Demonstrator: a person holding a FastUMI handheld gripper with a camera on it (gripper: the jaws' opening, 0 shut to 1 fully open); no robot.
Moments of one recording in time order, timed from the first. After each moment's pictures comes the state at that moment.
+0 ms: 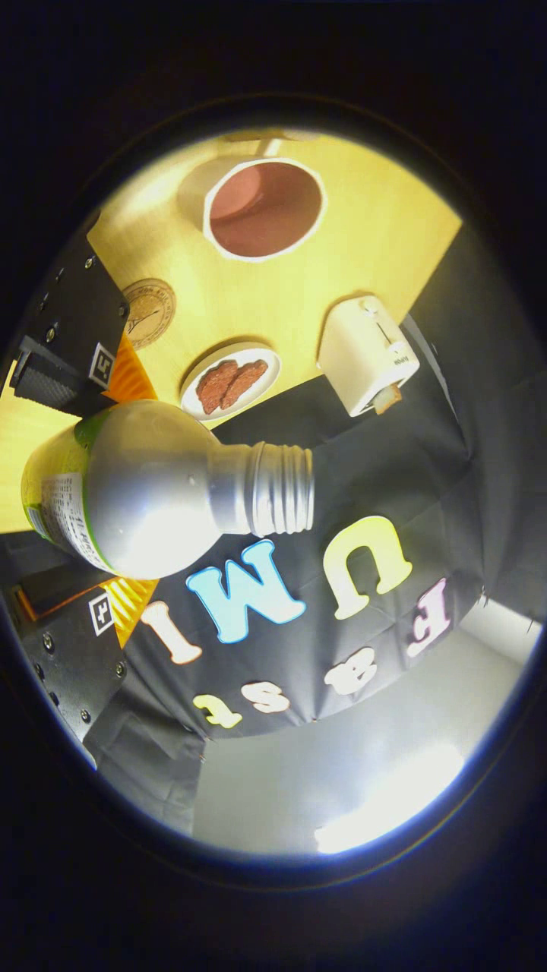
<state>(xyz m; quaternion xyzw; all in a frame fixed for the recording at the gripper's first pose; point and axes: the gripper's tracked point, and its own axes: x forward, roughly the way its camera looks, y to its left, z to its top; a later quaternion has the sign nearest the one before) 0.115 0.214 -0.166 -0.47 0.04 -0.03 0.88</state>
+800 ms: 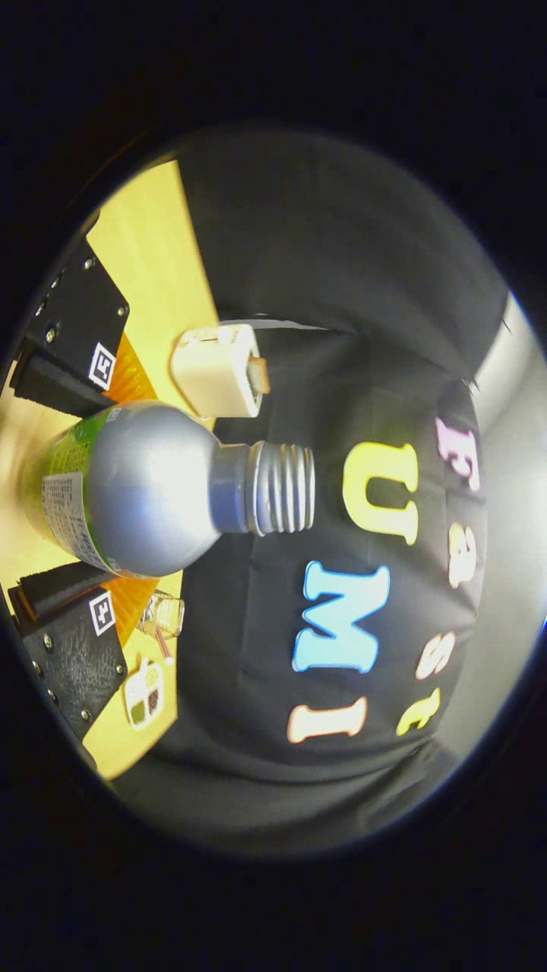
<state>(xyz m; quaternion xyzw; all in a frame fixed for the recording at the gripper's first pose) 0.118 0.239 -0.144 0.01 0.05 0.10 0.99</state>
